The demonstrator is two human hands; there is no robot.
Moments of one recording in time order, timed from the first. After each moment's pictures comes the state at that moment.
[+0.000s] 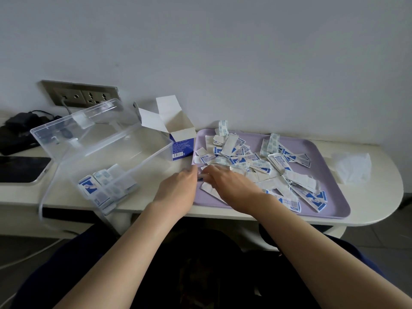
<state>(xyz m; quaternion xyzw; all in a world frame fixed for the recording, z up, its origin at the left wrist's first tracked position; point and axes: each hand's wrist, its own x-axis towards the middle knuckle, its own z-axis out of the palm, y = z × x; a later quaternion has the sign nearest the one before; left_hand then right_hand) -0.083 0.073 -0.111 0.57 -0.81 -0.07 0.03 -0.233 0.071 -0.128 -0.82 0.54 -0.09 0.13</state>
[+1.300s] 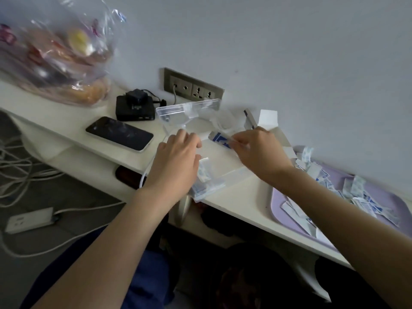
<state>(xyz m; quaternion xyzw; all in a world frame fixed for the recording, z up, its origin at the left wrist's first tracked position) 0.104 0.093 -0.078 0.67 -0.70 -0.01 0.24 -0.064 0.026 -0.053 -0.84 0.50 -0.21 0.03</state>
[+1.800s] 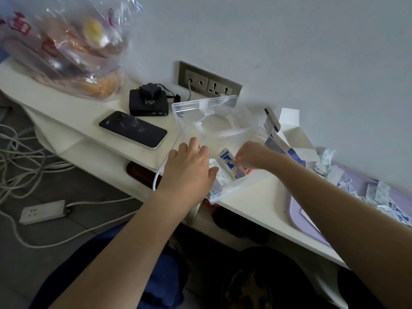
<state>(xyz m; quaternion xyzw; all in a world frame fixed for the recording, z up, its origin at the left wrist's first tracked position) 0.113 0.092 -0.091 0.70 -0.70 -0.04 0.14 -0.024 -0.025 -0.090 -0.77 0.60 0.15 0.17</state>
